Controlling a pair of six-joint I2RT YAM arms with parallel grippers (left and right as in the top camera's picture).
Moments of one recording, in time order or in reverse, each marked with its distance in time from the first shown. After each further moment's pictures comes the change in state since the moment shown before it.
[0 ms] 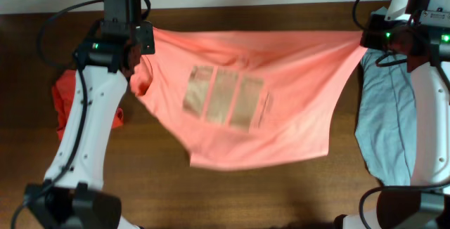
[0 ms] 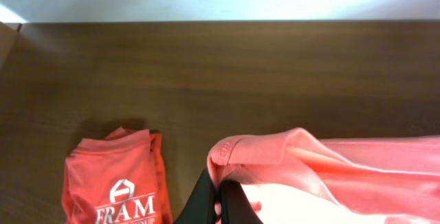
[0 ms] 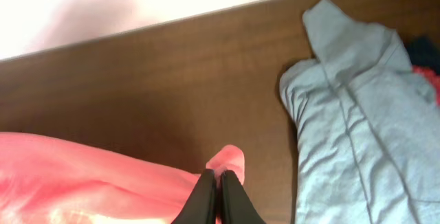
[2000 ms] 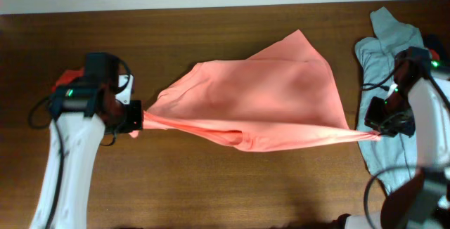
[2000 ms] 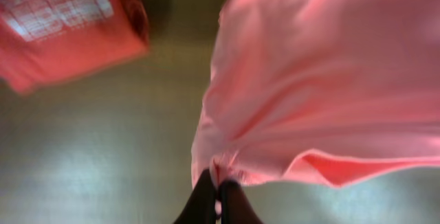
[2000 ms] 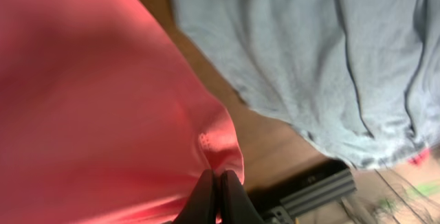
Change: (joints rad) left arm 0.132 -0.338 -0.411 -0.417 0.303 0.039; right arm -0.159 -0.057 -0.445 -0.412 0.180 0.099
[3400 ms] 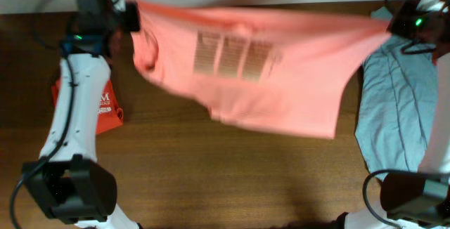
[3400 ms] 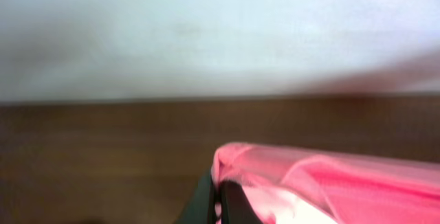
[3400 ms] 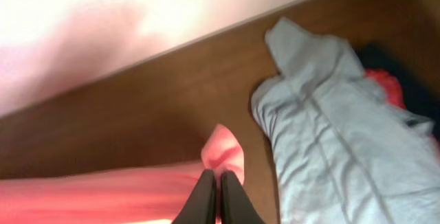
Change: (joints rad) left arm 0.019 0.440 0.437 0.737 0.027 0.061; right arm 0.041 0.151 0.661 0.320 -0.203 -0.041
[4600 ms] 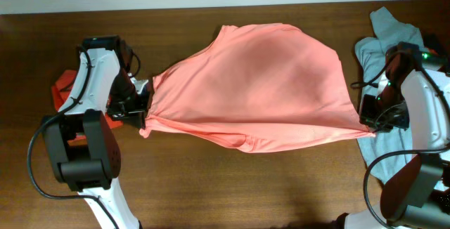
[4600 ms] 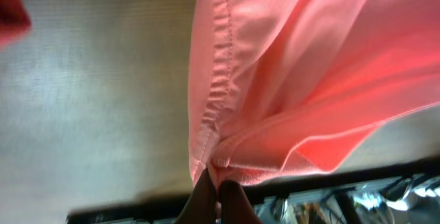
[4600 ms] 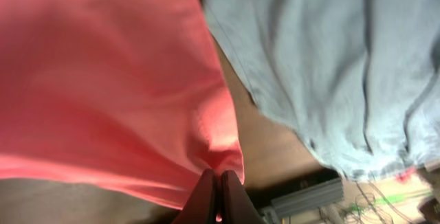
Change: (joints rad) left arm 0.034 0.249 -0.090 -1.075 0.090 0.051; right arm 0.001 -0.043 -0.620 -0.364 0.226 -0.025
